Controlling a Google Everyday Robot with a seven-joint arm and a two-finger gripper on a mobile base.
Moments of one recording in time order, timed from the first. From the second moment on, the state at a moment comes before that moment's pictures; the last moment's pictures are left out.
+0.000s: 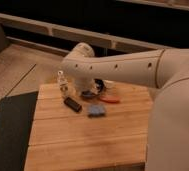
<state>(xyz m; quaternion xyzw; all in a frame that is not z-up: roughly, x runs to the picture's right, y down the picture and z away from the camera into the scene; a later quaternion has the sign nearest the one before) -0.005 0.019 0.726 -0.17 0.18 0.58 0.77</state>
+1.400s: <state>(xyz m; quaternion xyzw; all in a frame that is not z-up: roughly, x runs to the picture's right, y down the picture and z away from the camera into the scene) 0.118 -0.019 0.811 -0.16 0.22 0.53 0.80</state>
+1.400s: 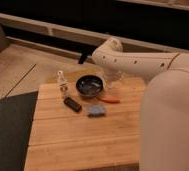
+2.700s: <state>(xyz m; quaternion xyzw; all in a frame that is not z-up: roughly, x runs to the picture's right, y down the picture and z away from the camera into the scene) 0.132 0.074 0.804 -0.31 0.27 0.36 0.84</state>
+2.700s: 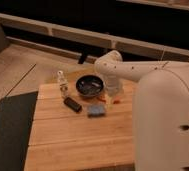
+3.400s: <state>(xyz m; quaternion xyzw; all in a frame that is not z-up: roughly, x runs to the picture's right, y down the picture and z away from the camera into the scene) 0.122 0.060 0.818 -0.30 0.18 0.27 0.90</state>
